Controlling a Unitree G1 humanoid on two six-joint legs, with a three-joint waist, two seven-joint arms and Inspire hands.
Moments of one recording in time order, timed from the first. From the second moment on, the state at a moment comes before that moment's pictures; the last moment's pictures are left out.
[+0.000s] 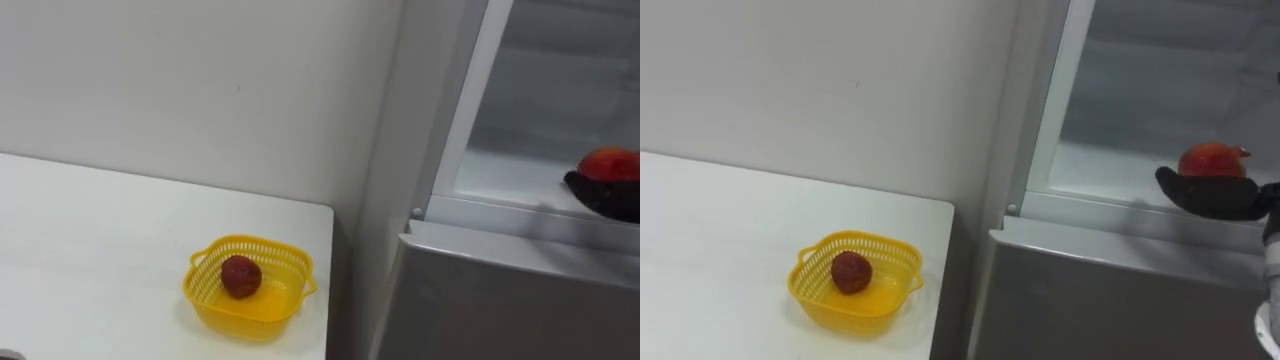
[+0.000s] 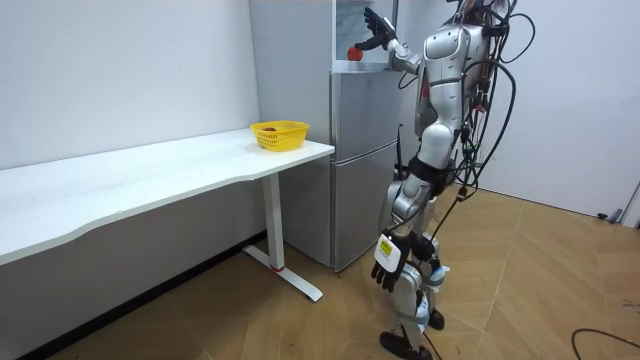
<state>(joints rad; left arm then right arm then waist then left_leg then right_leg) 0.32 0.29 0.04 1.04 0.44 0.07 -0.18 -0.41 -0.60 -0.19 0.28 0.04 -0.07 -0.36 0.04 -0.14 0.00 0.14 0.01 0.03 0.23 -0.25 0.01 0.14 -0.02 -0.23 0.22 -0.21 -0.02</state>
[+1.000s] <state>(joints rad) 0.38 0.30 0.06 1.00 0.44 0.09 -0.21 -0.49 -0.67 -0.18 0.56 0.17 -0.05 -0.27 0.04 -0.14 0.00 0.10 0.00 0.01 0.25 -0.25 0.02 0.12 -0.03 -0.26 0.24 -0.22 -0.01</state>
